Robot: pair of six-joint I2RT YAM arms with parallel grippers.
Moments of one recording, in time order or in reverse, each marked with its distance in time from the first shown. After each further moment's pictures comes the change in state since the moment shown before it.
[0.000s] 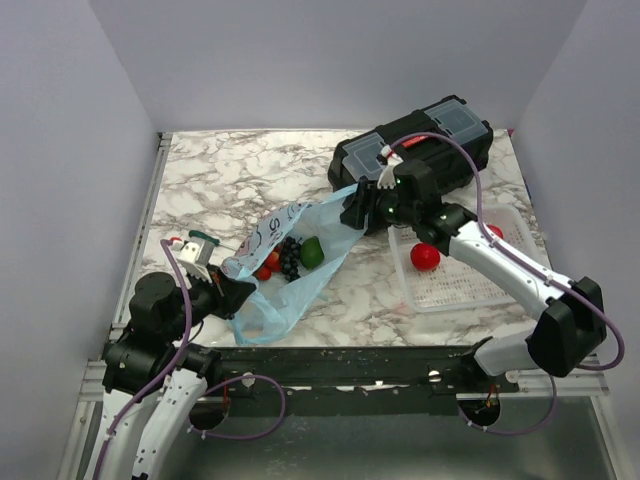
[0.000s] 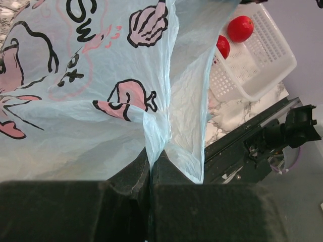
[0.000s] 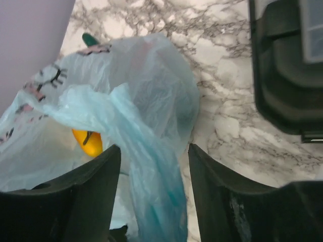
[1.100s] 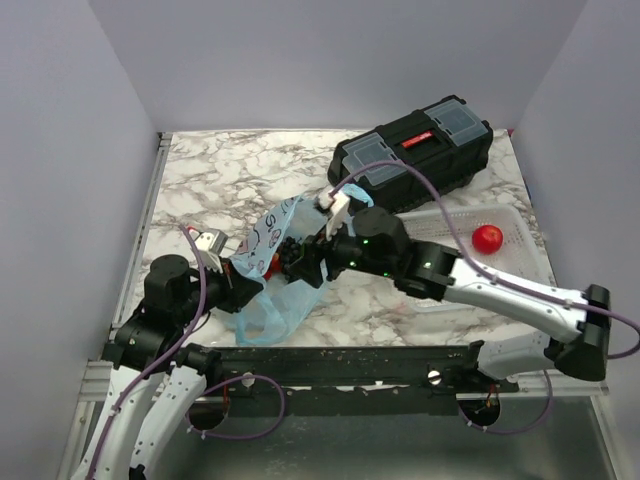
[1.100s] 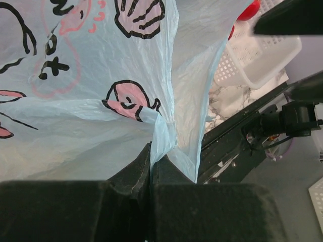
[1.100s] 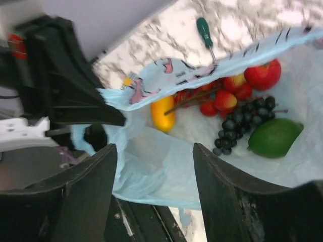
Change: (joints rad) left arm -0.006 0.113 -0.002 0.006 0.045 0.007; right arm 0.513 -0.166 0.087 -0.031 0.188 -0.217
